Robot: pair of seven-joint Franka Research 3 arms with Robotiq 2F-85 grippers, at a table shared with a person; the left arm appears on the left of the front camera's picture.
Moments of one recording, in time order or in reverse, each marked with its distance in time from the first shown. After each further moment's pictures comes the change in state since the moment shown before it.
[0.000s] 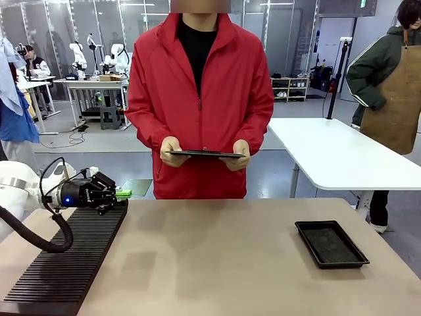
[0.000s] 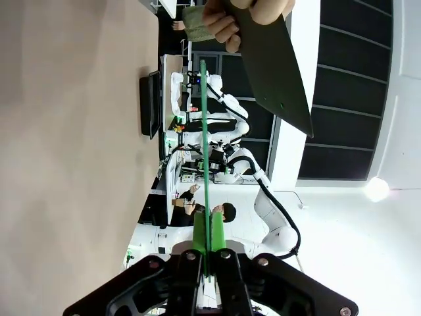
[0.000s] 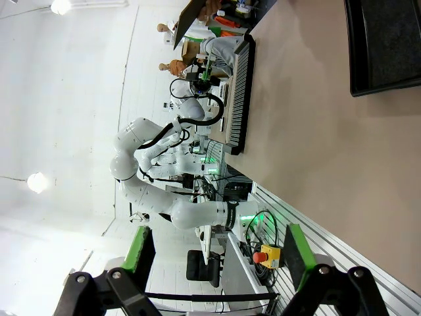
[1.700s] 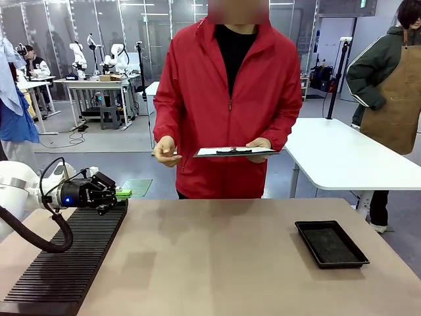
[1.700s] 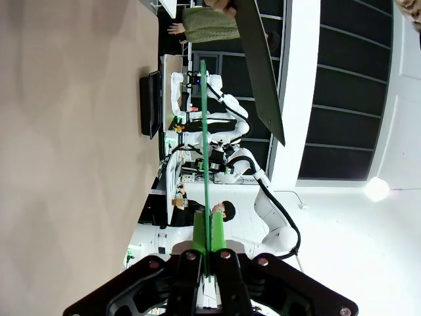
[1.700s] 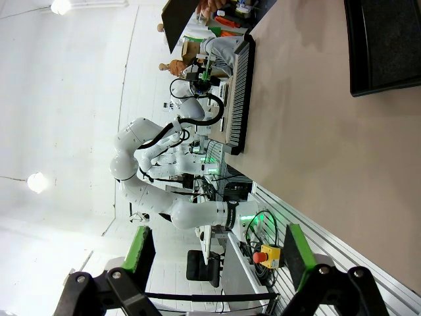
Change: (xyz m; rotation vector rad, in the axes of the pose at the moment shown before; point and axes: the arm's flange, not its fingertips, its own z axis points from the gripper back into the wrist) left arm 0.000 0.000 0.000 0.000 0.000 0.000; right arm 0.000 0.000 0.000 0.000 0.000 0.000
